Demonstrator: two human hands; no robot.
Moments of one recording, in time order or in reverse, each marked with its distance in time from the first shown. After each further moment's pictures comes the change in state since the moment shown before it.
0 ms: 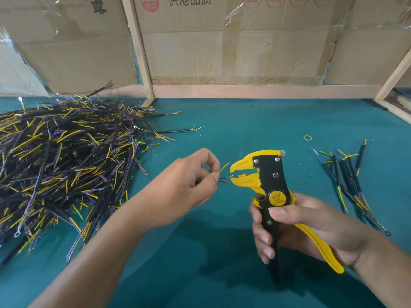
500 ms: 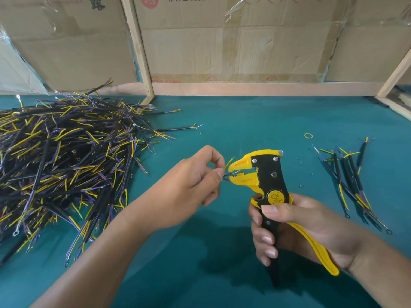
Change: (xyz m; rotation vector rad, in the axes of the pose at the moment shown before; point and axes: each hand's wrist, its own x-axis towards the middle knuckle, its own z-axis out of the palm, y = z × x) left_hand 0.001 0.002 0.008 -0.021 -0.001 0.027; right_hand 0.005 0.005 0.006 0.049 0.050 0.014
